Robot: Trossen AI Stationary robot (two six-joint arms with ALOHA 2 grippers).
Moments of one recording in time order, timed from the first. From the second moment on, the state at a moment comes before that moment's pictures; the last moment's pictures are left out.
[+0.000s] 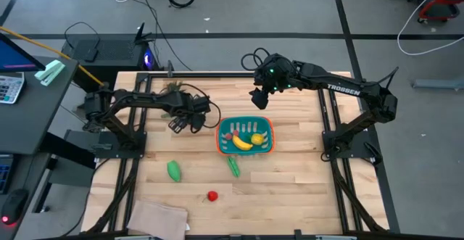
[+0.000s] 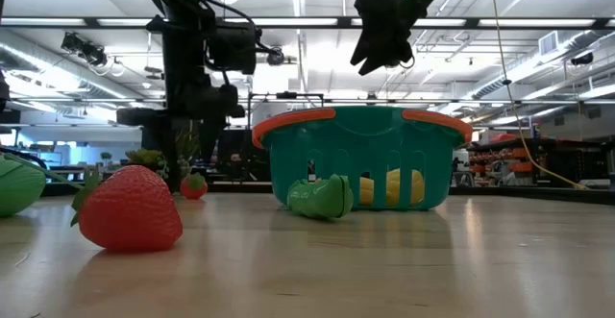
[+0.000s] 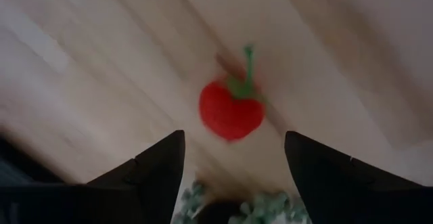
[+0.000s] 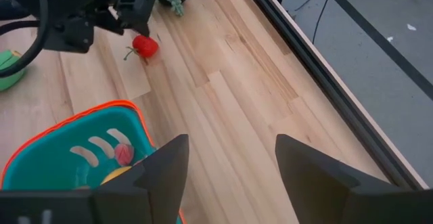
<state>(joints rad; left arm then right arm) 0.28 1.60 0.97 -0.79 -0.29 1.03 -0.41 1.50 1.37 -0.66 -0.02 0.09</state>
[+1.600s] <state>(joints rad) 0.29 1.70 0.97 -0.84 -0.31 0.71 -0.41 1.50 1.37 -0.66 -0.02 0.07</state>
